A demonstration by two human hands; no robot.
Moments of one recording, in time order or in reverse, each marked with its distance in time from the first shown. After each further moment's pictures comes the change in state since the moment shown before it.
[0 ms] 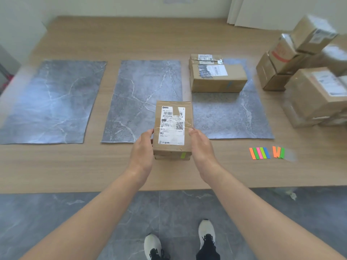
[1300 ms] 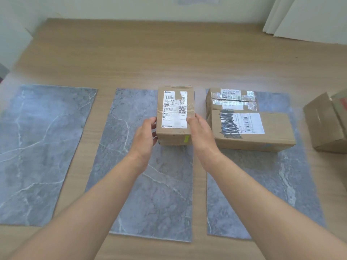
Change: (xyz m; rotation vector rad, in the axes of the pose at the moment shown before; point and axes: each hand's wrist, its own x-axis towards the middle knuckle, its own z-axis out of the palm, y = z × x) left_hand 0.322 0.114 0.064 -0.107 0.010 -0.056; right_hand 0.322 -0.131 0.032 -0.058 -0.047 0.026
